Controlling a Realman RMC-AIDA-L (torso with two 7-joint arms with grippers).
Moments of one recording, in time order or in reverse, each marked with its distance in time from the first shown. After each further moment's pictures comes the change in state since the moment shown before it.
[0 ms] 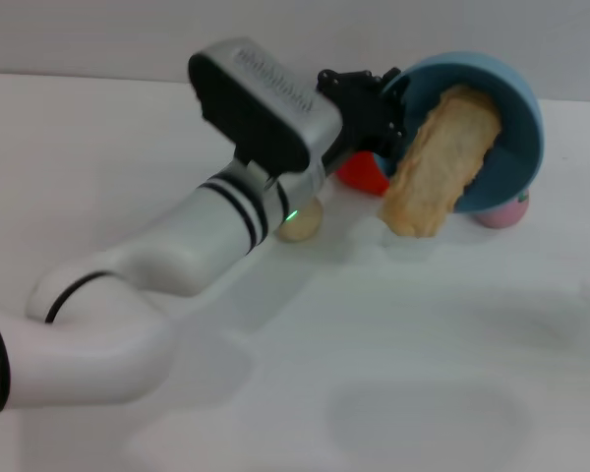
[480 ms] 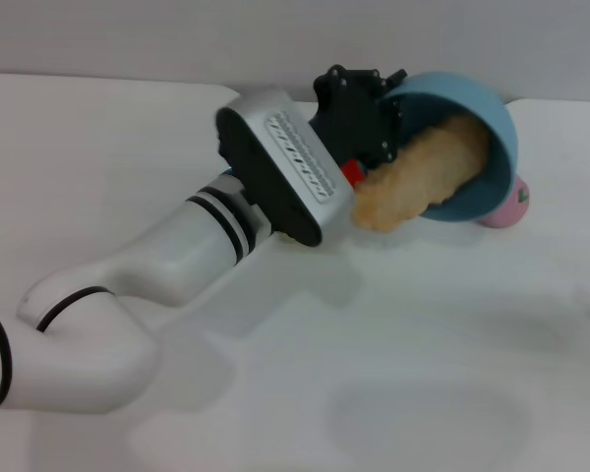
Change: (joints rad) left arm -0.057 -0.001 0.143 -0.168 0.005 -0.218 0.285; right arm -0.001 0.001 0.003 0.026 -0.002 -0.005 -0.002
